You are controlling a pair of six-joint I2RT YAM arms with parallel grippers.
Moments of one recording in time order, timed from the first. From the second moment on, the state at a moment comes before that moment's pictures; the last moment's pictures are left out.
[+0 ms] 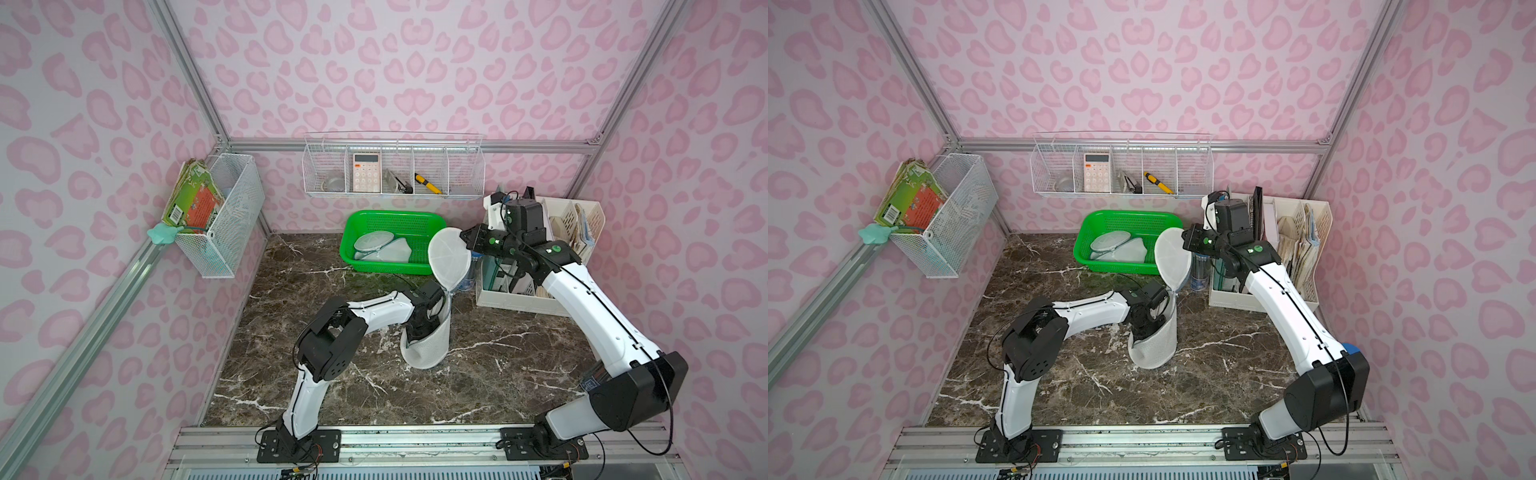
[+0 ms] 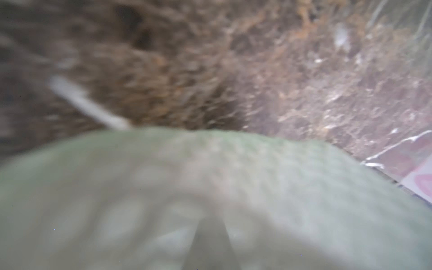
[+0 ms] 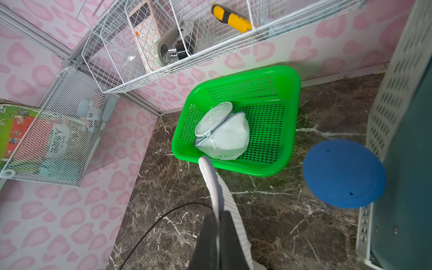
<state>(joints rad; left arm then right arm) -0.79 2.07 1.45 -0.73 0.32 -0.97 0.37 1.47 1.50 -0.50 -0.26 0.52</state>
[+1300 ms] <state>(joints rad) -0.54 1.61 1.02 -0.05 0.55 -1.75 0.70 0.85 0.64 0.18 0.07 -0.16</state>
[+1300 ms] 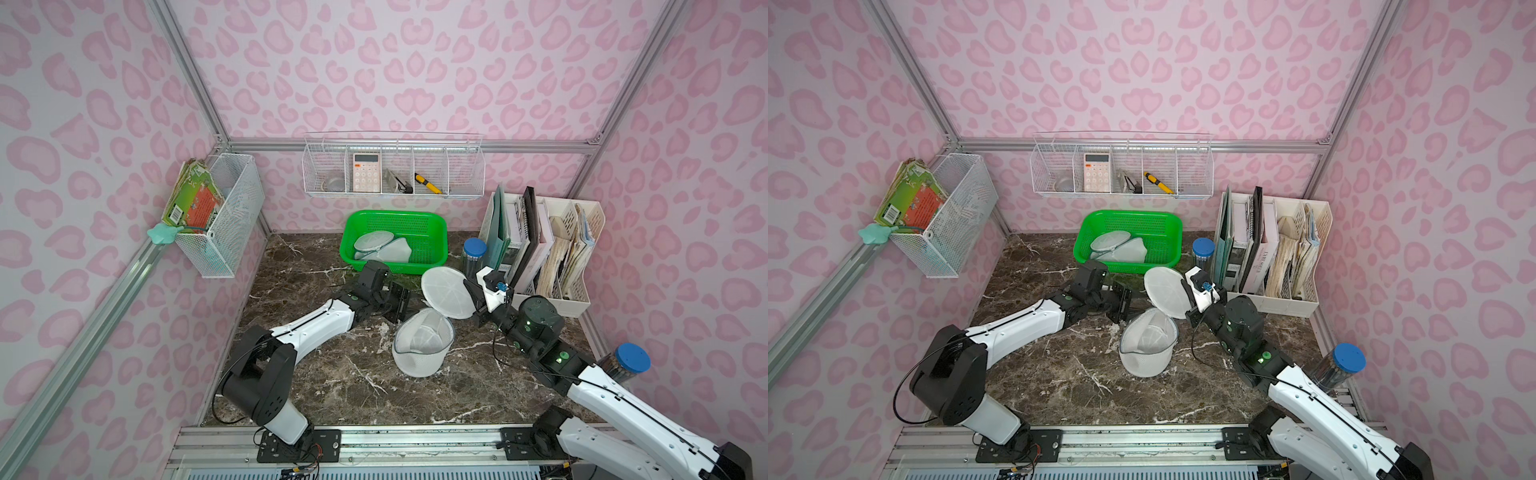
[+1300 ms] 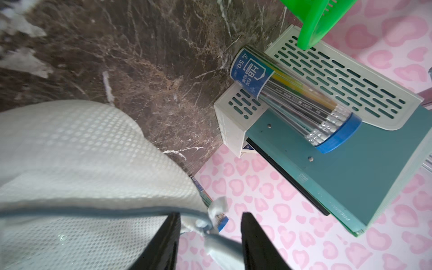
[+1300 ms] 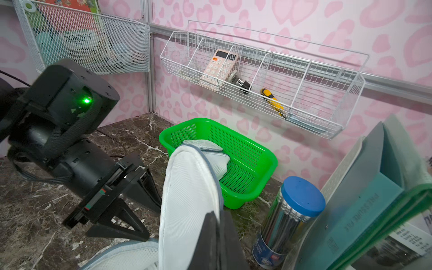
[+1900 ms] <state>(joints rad) -0.56 1.60 0.99 -0.04 0.57 -1.81 0.72 0.85 0.61 0.20 0.12 -0.18</state>
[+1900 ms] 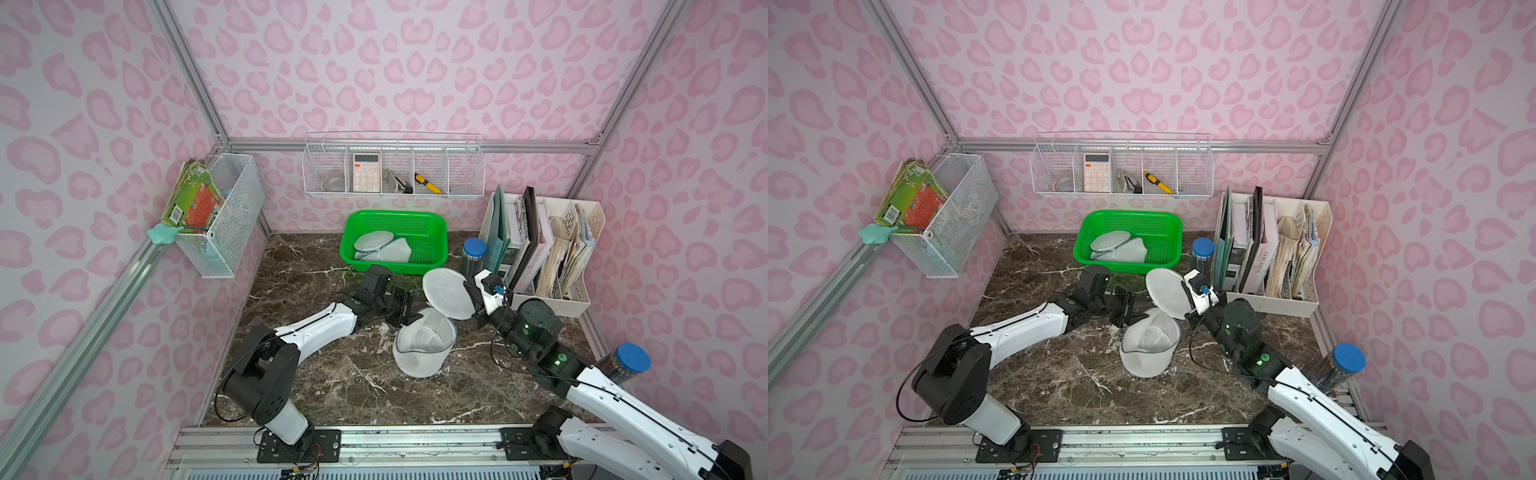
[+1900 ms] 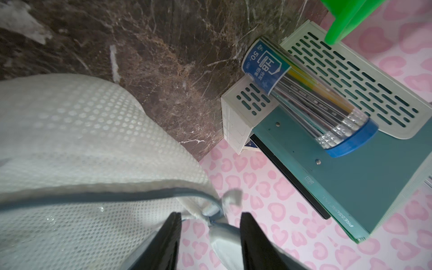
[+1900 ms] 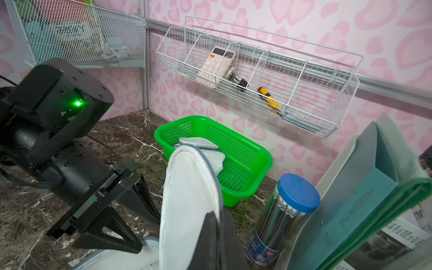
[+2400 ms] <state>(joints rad) -0.56 1.68 0.99 0.00 0.60 -1.89 0.77 0.85 0.61 0.22 0.13 -0.19</state>
